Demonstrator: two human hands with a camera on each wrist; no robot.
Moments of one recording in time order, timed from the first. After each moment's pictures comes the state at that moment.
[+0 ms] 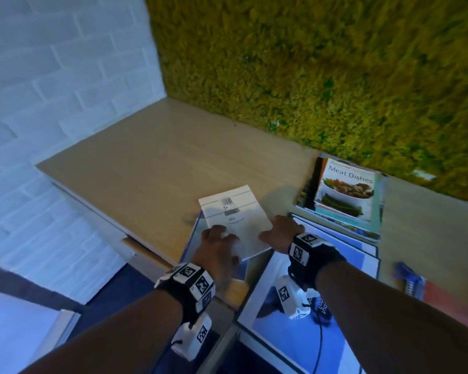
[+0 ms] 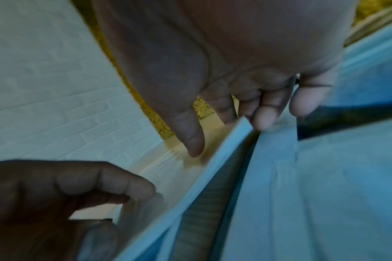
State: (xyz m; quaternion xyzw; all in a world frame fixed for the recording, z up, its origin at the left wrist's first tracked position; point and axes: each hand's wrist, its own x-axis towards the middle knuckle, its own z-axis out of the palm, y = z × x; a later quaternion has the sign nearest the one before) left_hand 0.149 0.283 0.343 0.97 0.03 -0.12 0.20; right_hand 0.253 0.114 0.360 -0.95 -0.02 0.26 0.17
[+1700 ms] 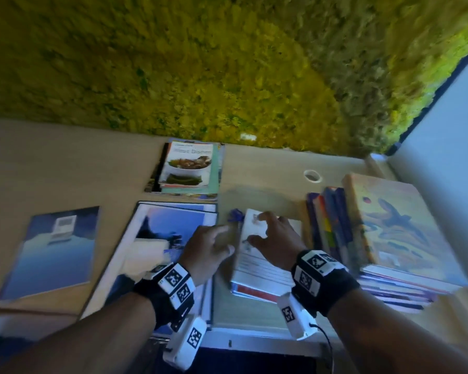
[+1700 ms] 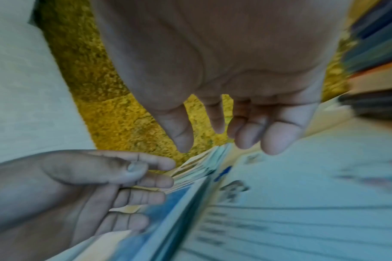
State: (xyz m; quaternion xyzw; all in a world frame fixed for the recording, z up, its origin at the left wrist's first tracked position) left_hand 0.125 0.007 0.379 0.87 -0.12 -0.20 0.44; right_hand 0.097 -0.191 0.418 -0.94 0.13 0.13 0.27
